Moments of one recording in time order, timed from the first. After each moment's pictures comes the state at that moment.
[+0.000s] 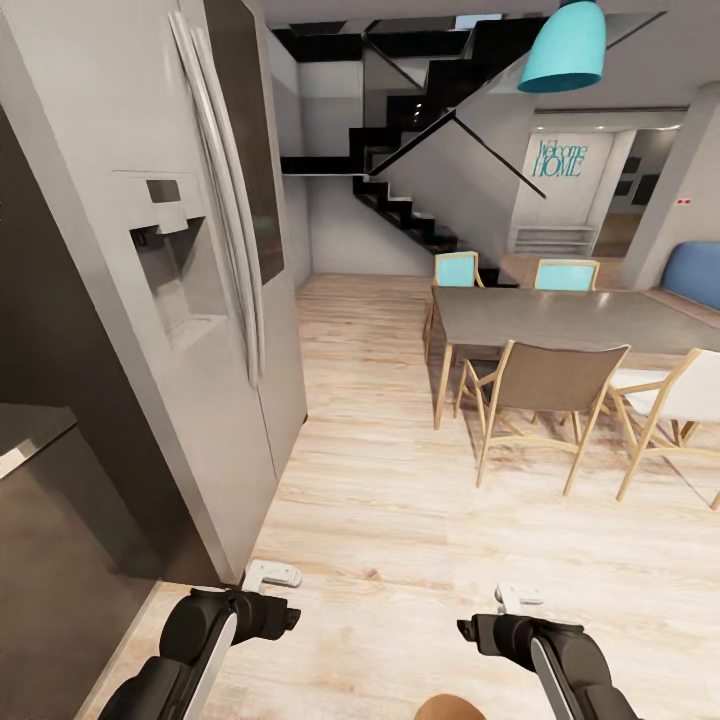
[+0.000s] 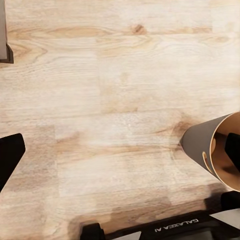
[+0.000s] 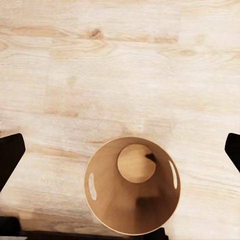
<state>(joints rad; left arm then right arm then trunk) -0.21 -0.03 -0.15 -1.48 -0.01 1.05 -0.07 -0.16 -0.02 -0.04 -1.34 -0.05 0.85 0.12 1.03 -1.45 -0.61</state>
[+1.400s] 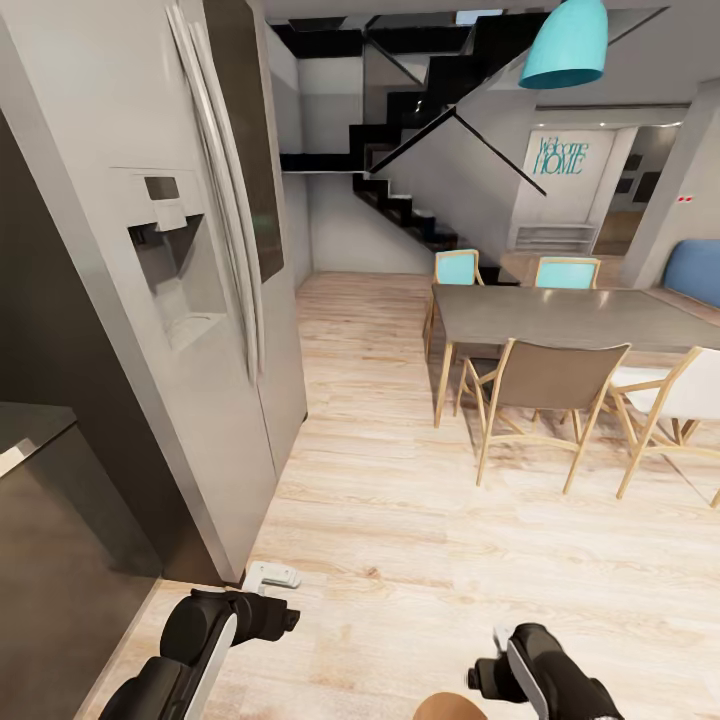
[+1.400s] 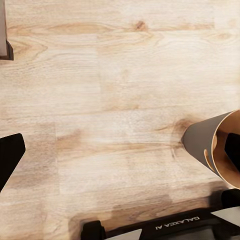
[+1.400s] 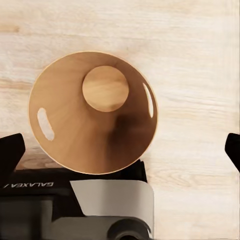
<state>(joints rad) -0.21 -0.03 -0.15 -1.47 -0.01 1.05 -0.07 -0.45 -0.03 -0.04 -0.57 -0.02 0.74 0.02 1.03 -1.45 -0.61</state>
